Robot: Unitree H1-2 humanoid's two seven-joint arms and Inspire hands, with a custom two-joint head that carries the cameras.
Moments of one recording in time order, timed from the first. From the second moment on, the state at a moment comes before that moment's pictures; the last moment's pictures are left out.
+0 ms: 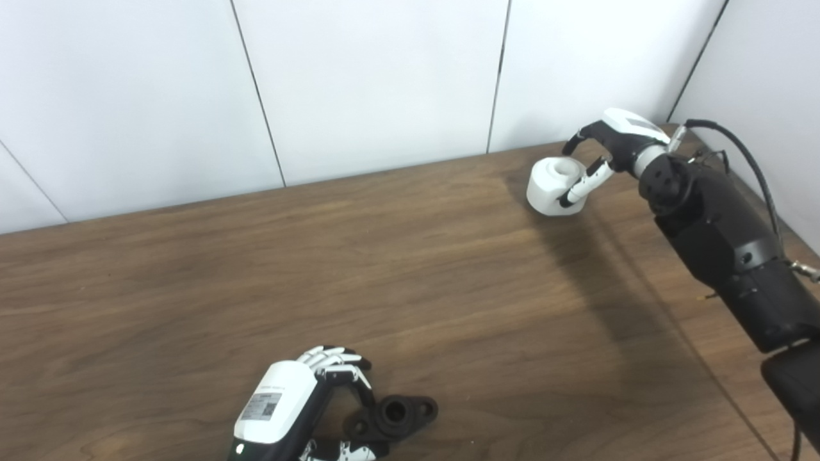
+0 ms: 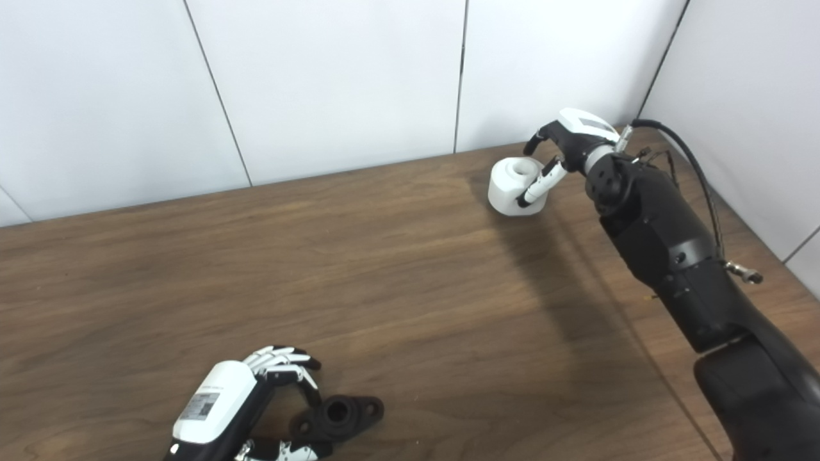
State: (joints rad) left arm 0.10 0.28 -0.40 -0.34 0.80 -0.06 -0.23; right arm -0.61 -0.67 0.20 0.27 -0.64 0.42 0.35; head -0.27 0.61
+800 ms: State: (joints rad) left arm 0.10 0.28 -0.39 -0.35 0.81 -0.06 -0.24; right arm -0.61 -0.67 0.21 0.27 -0.64 0.42 0.36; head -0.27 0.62
